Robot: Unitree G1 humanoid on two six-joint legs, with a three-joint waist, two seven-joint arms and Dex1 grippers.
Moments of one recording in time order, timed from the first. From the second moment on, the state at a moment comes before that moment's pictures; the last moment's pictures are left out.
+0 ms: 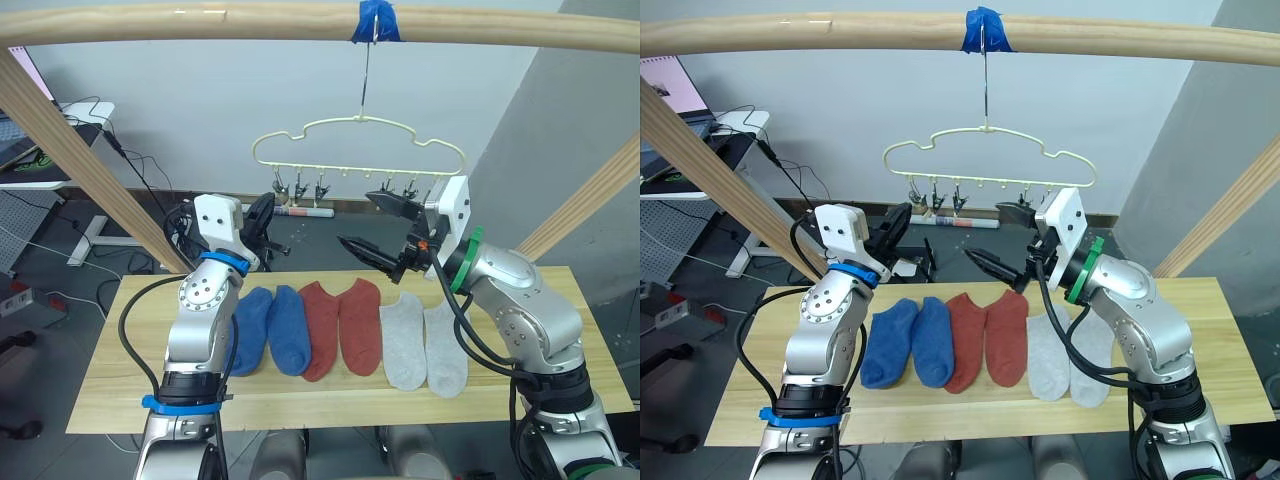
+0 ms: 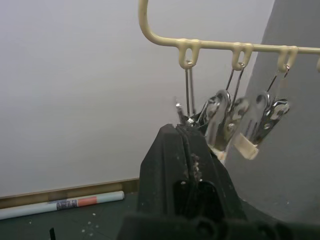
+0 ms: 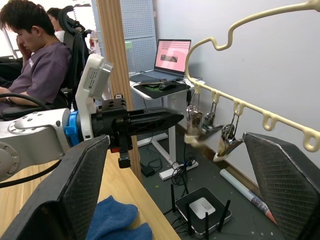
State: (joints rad) left arm -0.36 0.25 0.09 -0.05 -0.21 0.14 -0.32; right arm -0.46 -0.37 0.09 -0.42 0.49 0.54 0.64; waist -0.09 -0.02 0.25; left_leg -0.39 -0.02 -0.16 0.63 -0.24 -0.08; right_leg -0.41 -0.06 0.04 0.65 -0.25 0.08
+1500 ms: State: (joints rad) left arm -0.47 0.17 0.09 0.09 -0.18 0.08 -0.22; right arm -0.52 -0.36 0.09 -0.42 0.52 0.56 0.63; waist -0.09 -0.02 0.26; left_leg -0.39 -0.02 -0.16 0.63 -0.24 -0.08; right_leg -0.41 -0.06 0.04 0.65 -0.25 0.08
